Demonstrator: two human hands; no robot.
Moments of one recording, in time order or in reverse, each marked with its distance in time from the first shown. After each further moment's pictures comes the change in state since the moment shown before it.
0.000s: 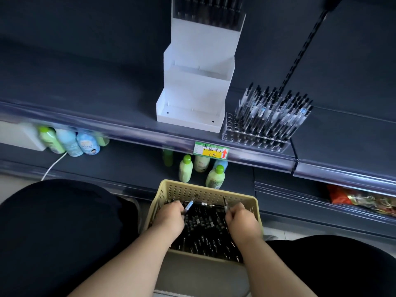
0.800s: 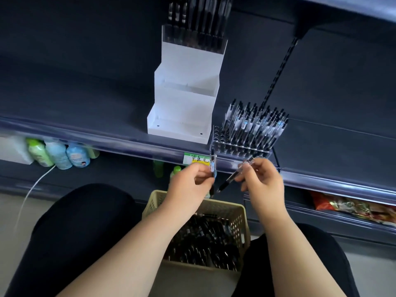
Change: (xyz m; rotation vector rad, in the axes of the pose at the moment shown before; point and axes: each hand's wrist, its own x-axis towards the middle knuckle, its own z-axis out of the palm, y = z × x) left_hand -0.058 0.097 -0.086 -0.652 0.257 0.519; right_hand -0.032 -0.042 -0.138 1.024 0.358 -0.416
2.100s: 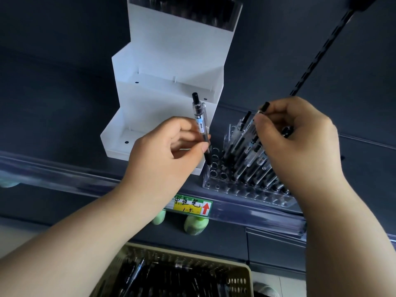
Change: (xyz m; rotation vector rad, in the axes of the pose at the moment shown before) left_hand 0.140 0.021 -0.014 -0.164 0.151 0.147; right_hand 0.162 -0.043 0.024 -0.437 -0.049 -0.362
